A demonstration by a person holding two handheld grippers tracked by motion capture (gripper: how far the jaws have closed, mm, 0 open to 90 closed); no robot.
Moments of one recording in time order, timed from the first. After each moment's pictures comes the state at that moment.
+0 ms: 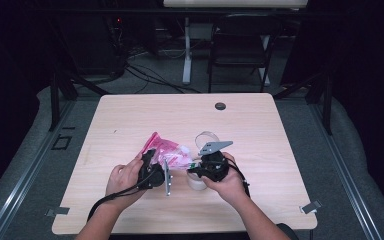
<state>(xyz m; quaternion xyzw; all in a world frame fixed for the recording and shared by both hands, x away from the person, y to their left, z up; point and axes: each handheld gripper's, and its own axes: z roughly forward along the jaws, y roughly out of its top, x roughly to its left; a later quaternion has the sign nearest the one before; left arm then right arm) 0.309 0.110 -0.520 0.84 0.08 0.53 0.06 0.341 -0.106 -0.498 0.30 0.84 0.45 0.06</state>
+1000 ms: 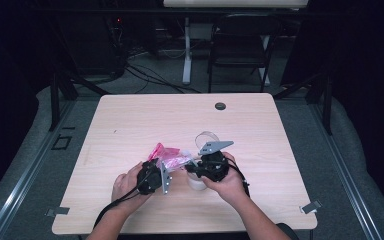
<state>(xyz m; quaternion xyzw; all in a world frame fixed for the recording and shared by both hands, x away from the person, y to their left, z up) 0.313 0.116 -0.541 0.87 0.15 0.45 0.14 0.339 -0.106 -0.494 0.29 0.84 0.45 0.06</state>
